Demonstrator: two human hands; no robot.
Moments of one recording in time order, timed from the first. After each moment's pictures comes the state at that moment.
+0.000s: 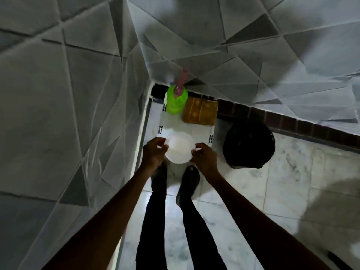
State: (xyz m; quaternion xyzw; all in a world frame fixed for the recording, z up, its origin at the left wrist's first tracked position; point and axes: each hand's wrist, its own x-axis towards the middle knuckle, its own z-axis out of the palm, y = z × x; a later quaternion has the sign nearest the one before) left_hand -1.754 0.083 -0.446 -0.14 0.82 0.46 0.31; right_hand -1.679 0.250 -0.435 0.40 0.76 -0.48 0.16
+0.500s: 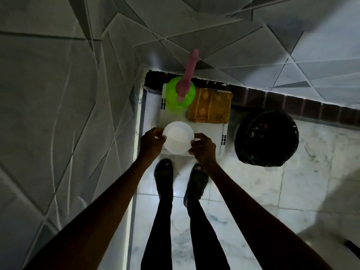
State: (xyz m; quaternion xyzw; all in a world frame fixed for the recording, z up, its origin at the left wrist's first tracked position) left_hand -1.832 0.090 -0.566 -0.09 0.84 0.39 0.37; right_hand -1.743 0.249 -0.564 0.47 0.70 -0.50 0.18
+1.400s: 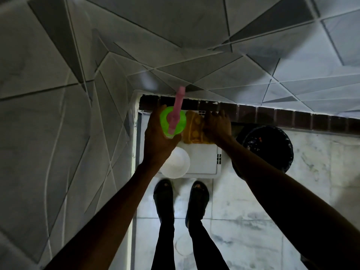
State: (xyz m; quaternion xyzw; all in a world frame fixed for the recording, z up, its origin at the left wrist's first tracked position) left_hand -1.890 0.155 -0.520 0.12 0.83 0.52 0.16; right_hand -1.847 0.371 -0.577 0.19 0.94 -0.09 0.26
